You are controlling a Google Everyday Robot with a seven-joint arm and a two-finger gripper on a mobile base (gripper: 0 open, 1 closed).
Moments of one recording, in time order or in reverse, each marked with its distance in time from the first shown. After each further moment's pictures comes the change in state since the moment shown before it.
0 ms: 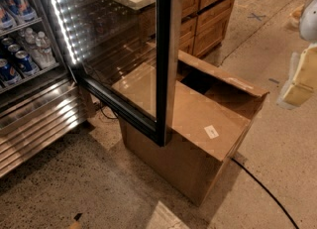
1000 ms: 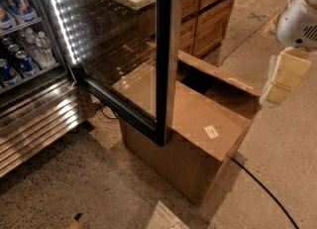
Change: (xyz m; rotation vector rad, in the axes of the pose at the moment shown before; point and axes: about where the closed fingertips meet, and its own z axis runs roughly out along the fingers) arm -0.013 -0.009 0.028 -0.037 0.028 -0.005
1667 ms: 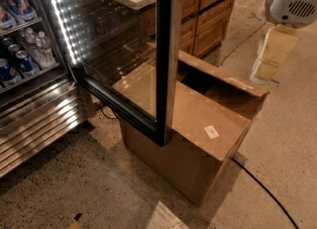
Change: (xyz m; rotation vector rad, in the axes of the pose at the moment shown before) arm -0.020 -0.038 -0.008 0.043 0.024 0.000
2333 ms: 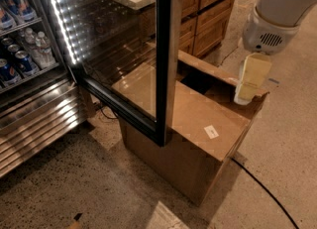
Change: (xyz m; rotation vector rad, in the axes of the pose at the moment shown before) arm -0.003 0.015 0.065 -0.121 0.035 -0.014
